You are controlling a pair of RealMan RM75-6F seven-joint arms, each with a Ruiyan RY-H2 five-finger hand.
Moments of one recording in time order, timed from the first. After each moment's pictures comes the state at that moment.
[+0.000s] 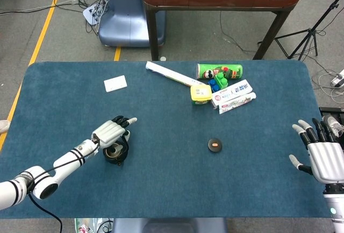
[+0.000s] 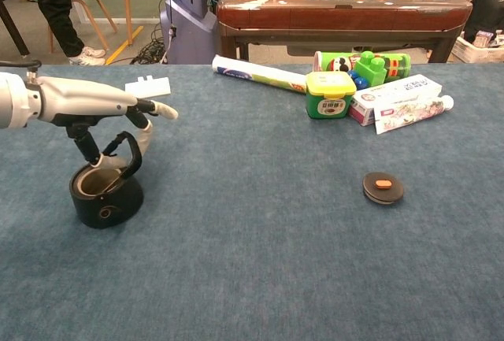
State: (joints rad) left arm -0.88 -1.28 -0.04 -1.45 1.41 0.67 -0.04; right arm 0.10 -0.97 0.07 -1.83 -1.45 1.46 -0.31
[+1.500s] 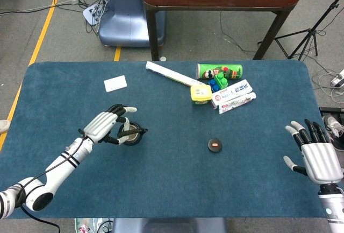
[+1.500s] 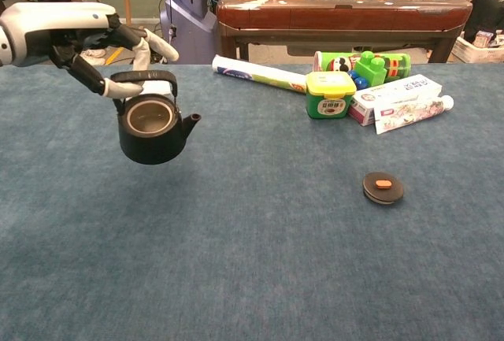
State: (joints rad) left arm -0.78 -1.21 -0.18 -1.67 1.32 0.87 -0.27; right arm 0.11 -0.98 0.06 -1.82 -1.48 1.46 -0.29
